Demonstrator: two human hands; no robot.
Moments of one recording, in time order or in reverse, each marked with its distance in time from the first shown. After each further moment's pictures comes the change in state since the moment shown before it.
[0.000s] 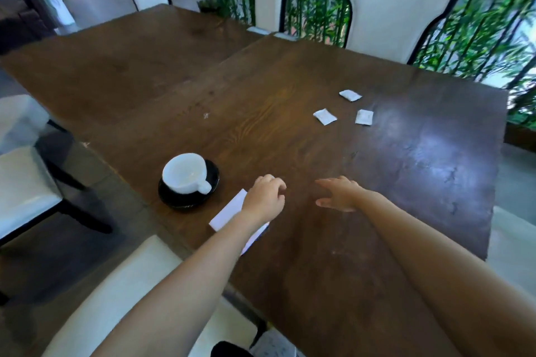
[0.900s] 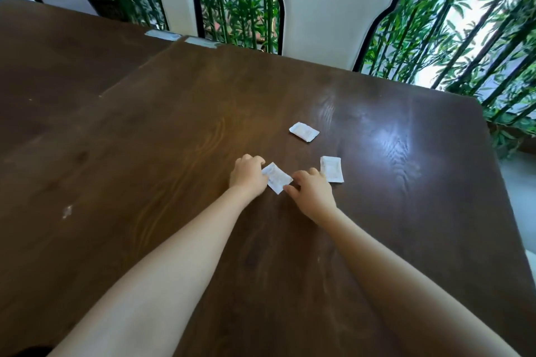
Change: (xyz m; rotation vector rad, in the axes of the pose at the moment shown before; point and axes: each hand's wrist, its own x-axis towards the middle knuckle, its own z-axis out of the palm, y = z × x) left_hand 0.381 0.037 0.041 -0.017 -0.086 -0.003; right_hand 0.227 0.105 -0.080 0.427 0.512 0.343
